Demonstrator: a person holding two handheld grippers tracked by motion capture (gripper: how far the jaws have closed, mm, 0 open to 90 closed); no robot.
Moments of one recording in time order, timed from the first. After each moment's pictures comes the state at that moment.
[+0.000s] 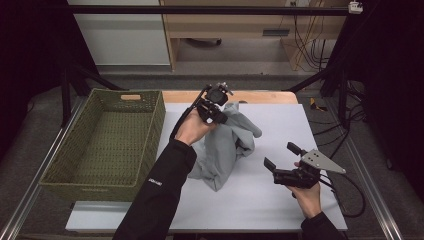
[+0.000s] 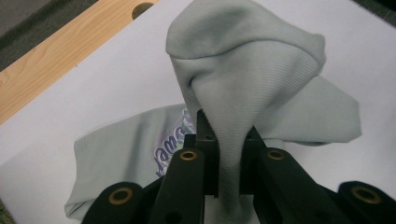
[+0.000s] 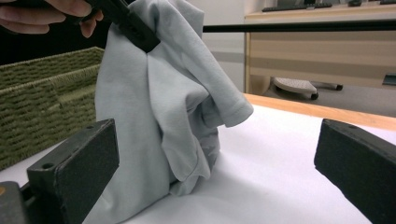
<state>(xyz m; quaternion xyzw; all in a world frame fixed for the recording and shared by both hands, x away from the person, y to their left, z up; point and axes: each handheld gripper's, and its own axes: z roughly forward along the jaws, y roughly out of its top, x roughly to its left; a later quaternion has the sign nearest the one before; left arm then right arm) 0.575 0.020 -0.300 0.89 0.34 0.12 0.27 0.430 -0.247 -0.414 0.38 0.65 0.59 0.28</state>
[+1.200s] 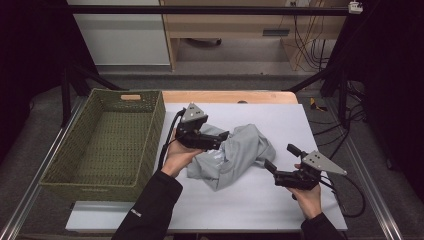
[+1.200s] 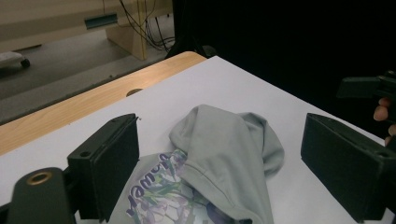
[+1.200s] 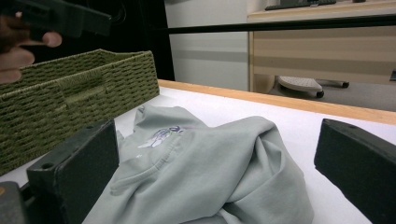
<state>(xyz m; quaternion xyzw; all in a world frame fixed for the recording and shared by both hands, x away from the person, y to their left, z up) 0.497 0.083 -0.336 0.77 0.31 0.17 0.53 0.427 -0.247 -0.416 0.38 0.65 0.60 0.27</state>
